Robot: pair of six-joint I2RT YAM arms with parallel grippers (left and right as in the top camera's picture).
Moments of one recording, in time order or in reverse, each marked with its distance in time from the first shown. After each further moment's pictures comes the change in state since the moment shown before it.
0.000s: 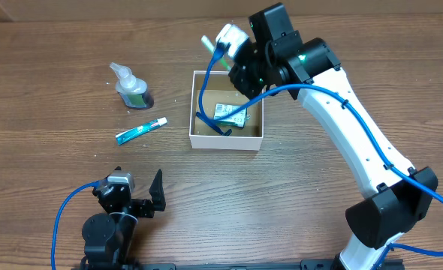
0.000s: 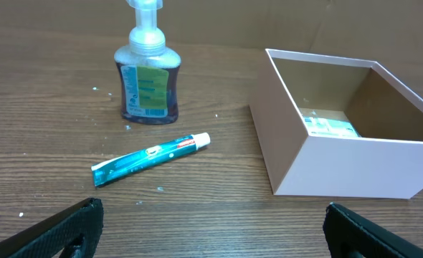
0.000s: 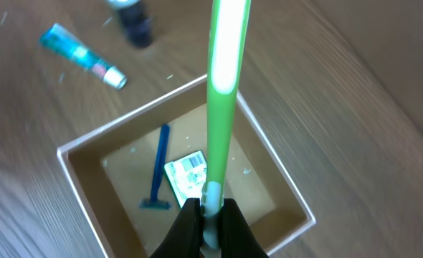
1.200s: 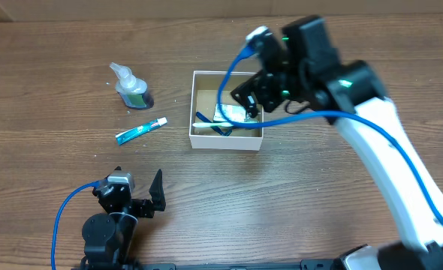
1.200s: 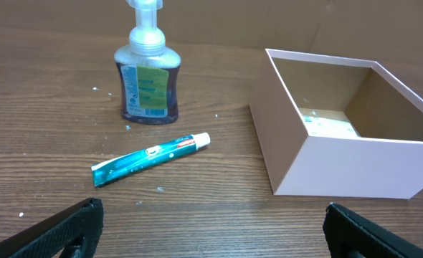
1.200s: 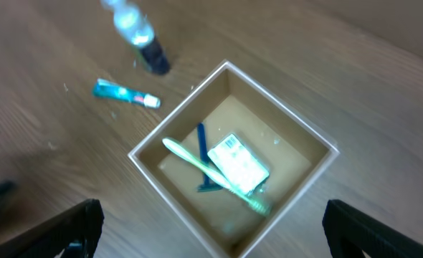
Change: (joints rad) left arm 0.000 0.000 0.000 0.000 0.000 0.000; right arm -0.047 -0.301 -0.143 -0.080 -0.037 0.454
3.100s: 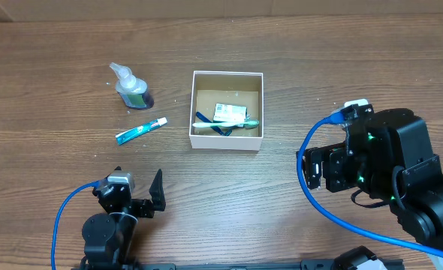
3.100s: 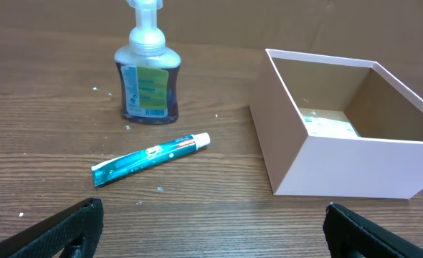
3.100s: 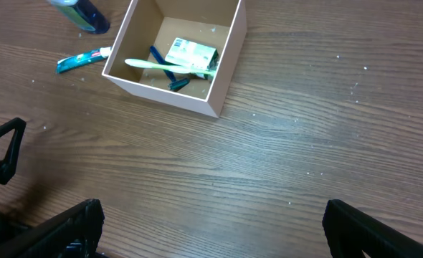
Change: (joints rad) left arm 0.000 0.000 0.000 0.000 0.000 0.000; right arm -0.016 -0.541 -0.262 -0.304 0.220 0.310
